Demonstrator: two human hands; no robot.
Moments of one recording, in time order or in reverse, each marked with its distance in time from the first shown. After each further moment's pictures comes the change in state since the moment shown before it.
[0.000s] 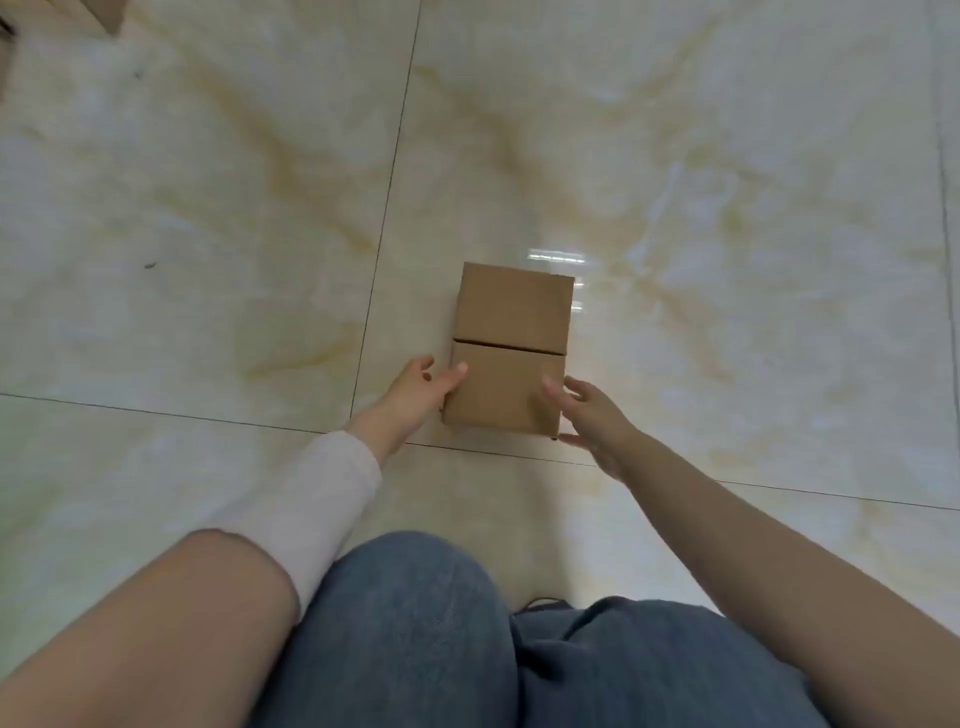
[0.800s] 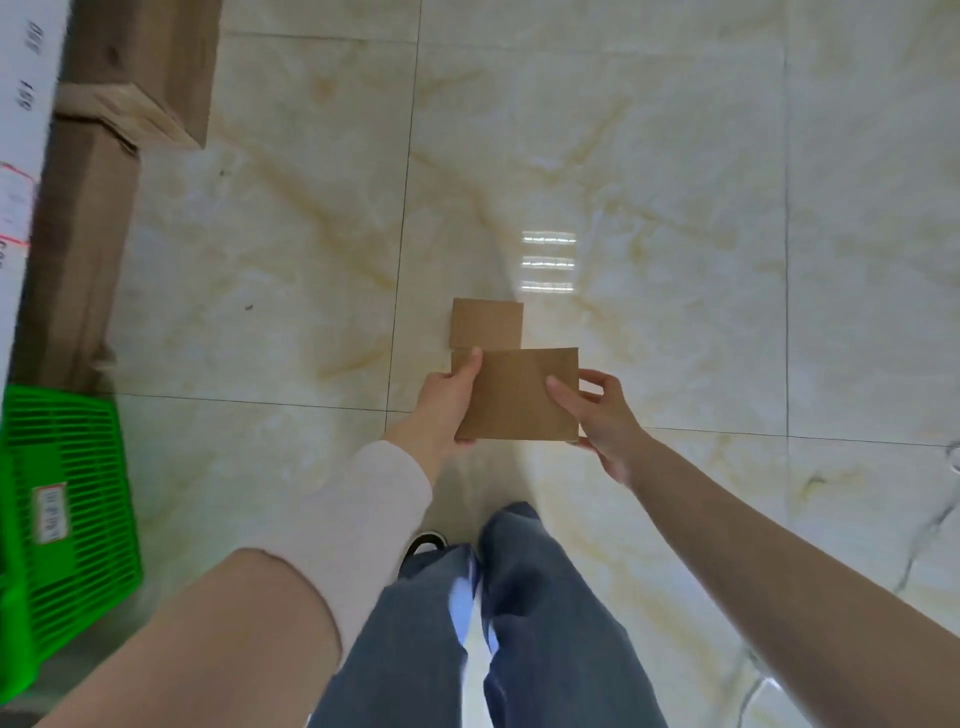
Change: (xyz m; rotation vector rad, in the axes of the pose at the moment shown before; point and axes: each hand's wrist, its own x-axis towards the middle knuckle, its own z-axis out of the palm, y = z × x) left_hand -0.267 0.146 0.007 -0.308 0.004 -0.254; right_hand -0.274 -0.106 -0.051 0.190 0.066 0.007
